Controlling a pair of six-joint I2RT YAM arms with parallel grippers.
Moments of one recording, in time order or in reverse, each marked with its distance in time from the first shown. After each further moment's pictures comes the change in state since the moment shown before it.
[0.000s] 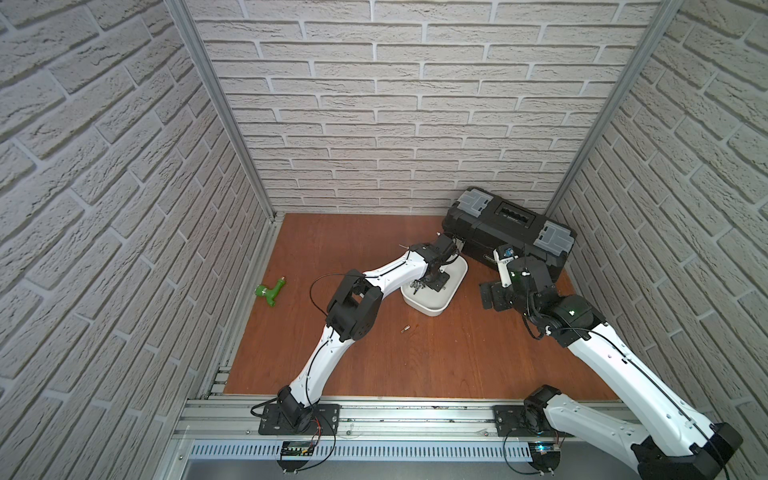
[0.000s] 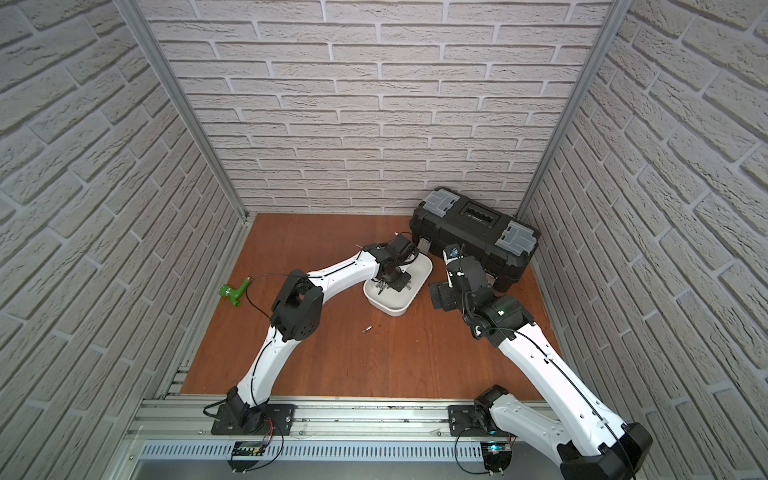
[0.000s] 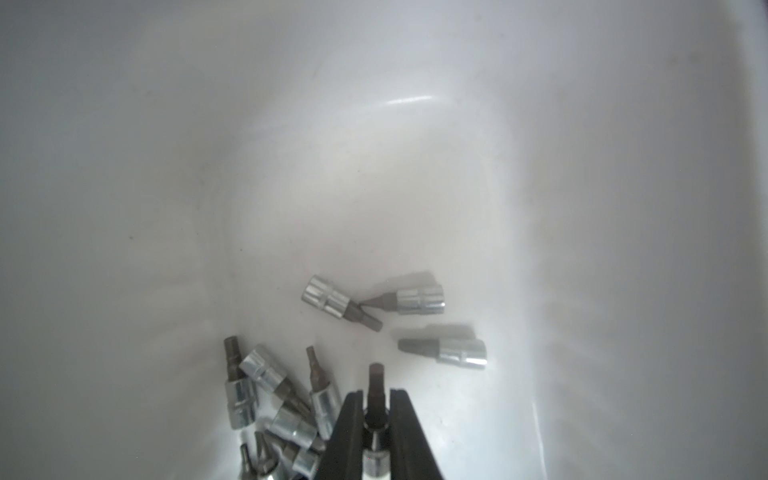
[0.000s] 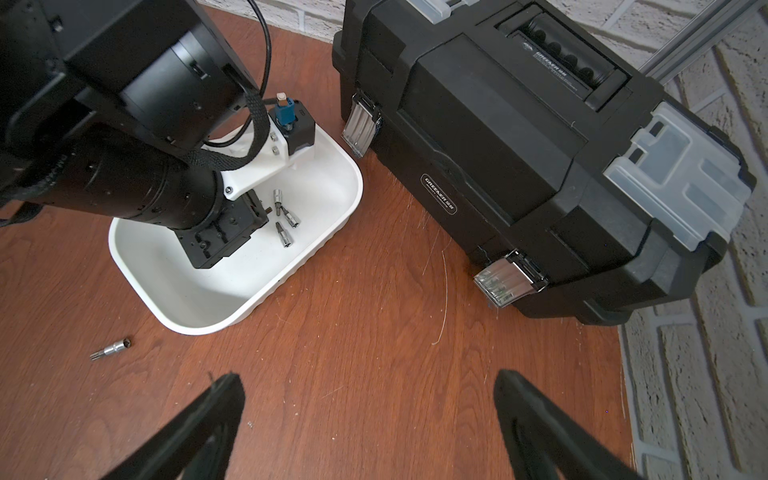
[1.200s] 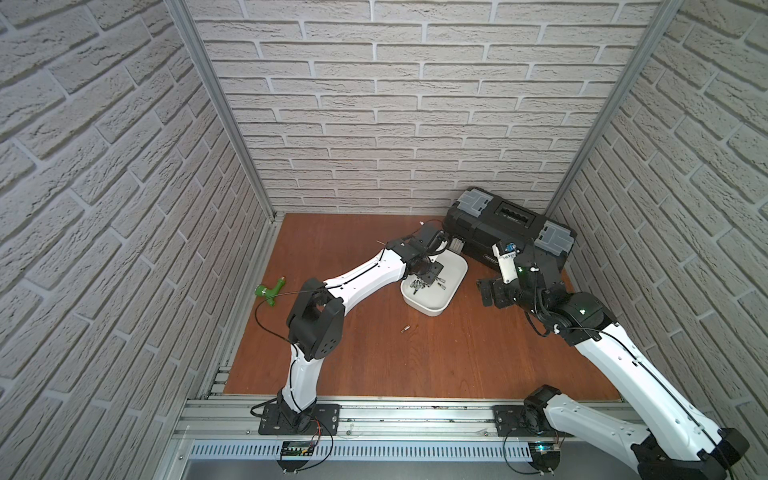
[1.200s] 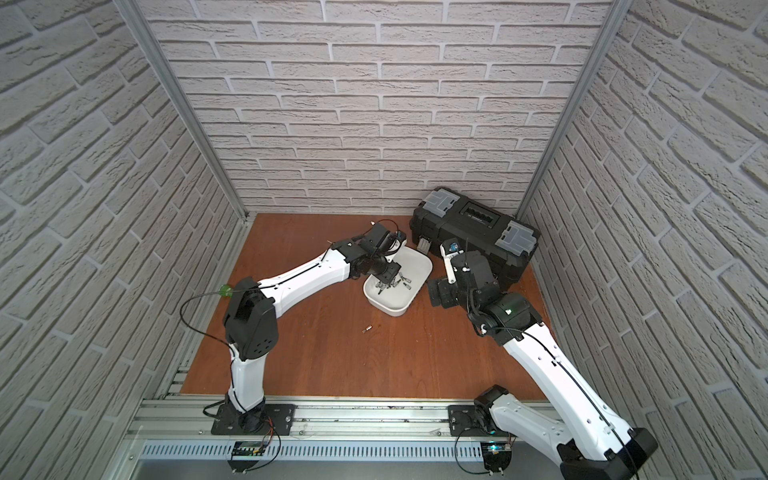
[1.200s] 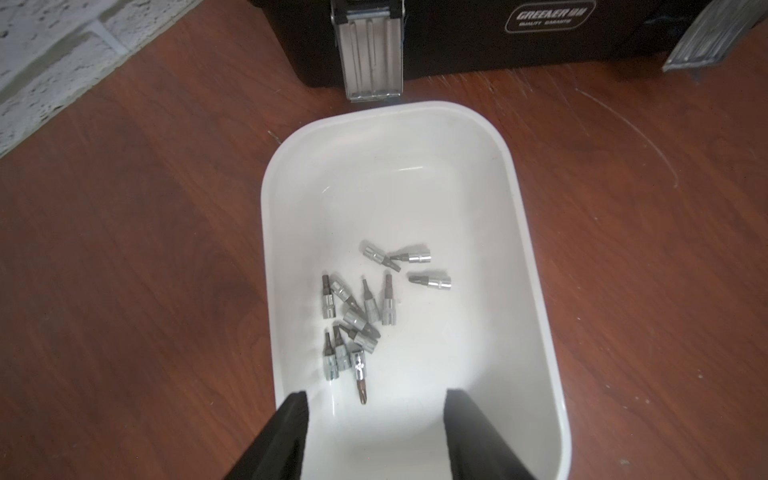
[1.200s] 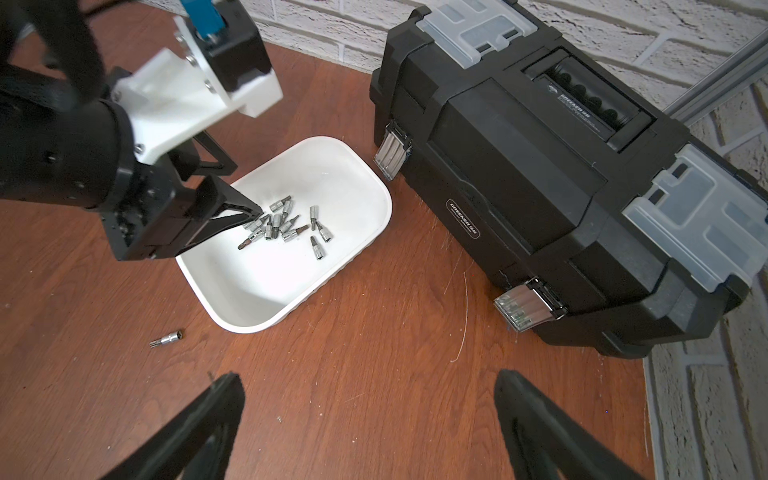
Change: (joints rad) left arm 0.002 -0.422 -0.320 0.115 -0.034 -0.003; right arm 0.000 0.000 0.089 -0.039 -0.098 -0.042
